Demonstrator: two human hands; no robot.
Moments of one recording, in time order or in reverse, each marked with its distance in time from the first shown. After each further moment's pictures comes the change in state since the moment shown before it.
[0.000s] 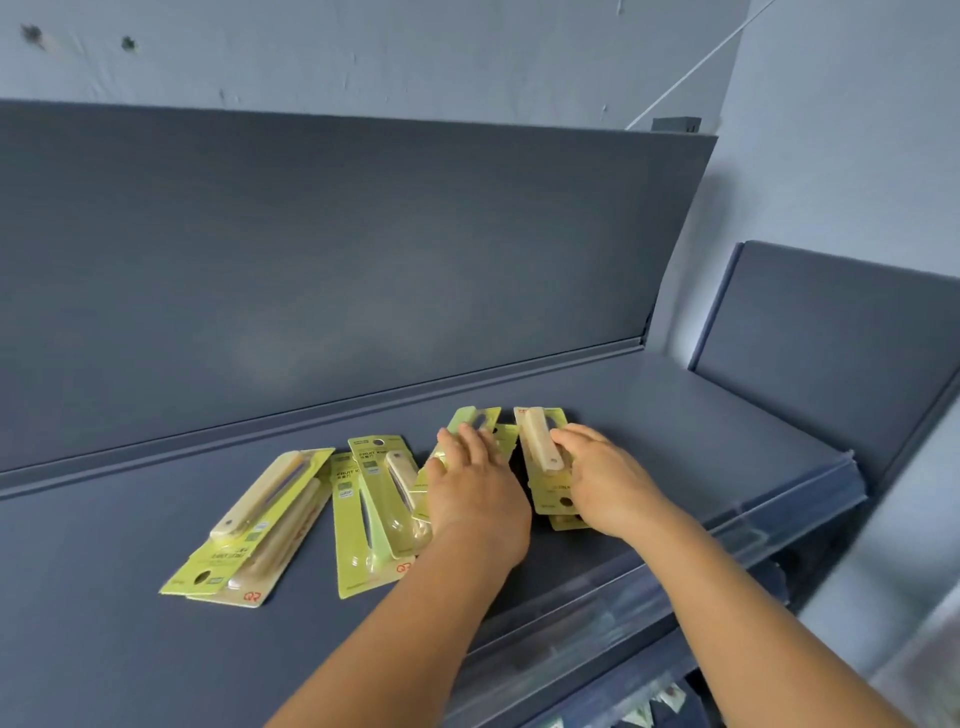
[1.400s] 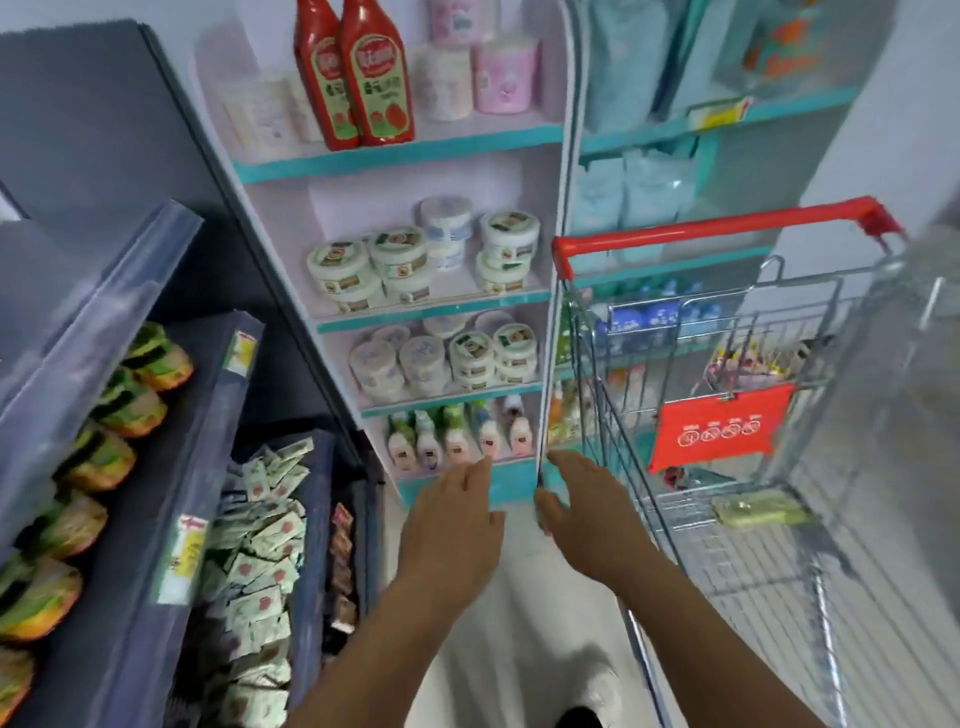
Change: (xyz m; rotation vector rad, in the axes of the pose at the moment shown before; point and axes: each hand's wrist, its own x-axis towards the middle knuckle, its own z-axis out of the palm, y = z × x) left_hand -0.314 0.084 0.176 -0.133 -0.185 1.411; right_hand -0.501 0.005 0.165 0.228 0.534 1.226
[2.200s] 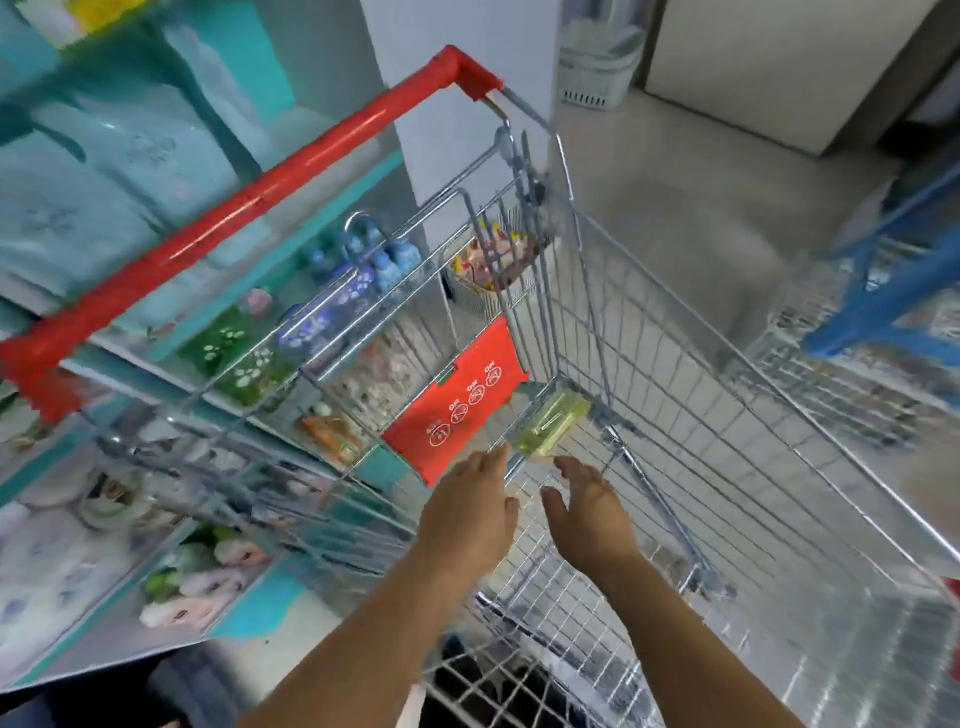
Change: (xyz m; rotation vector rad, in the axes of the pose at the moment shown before) left_hand 0.196 0.254 0.178 0.137 -0.476 0.643; right_hand 0.025 0.297 -0.041 0.362 0.266 0.827
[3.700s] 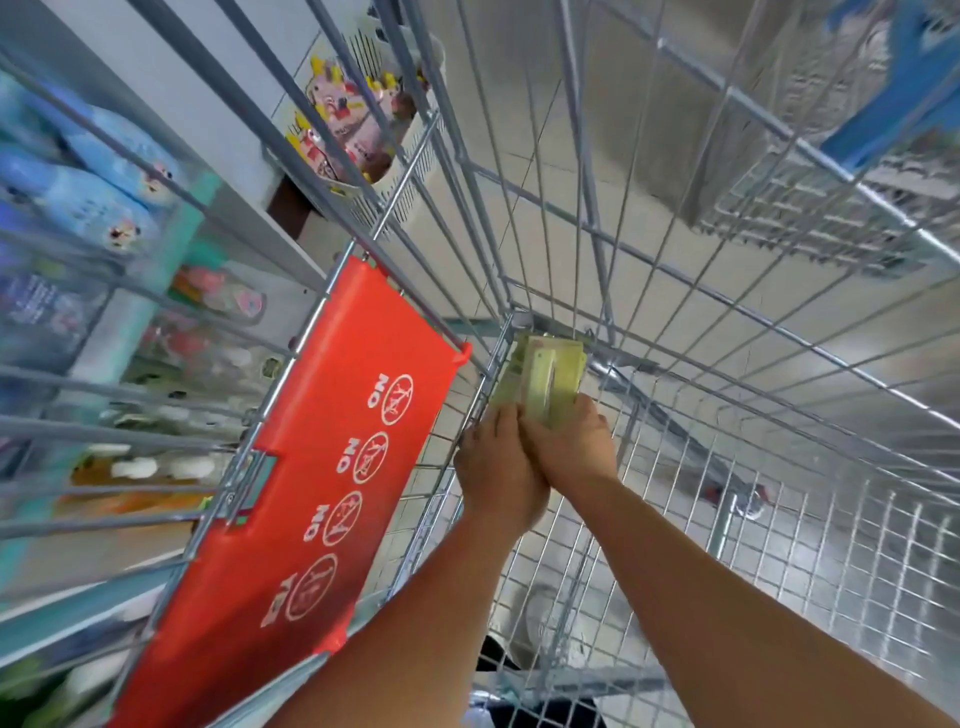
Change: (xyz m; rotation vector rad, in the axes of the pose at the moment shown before) left_hand 0.249 -0.047 0.216 -0.210 -0.154 -0.072; right_hand 0.242 0.105 0.120 0.311 0.167 0.652
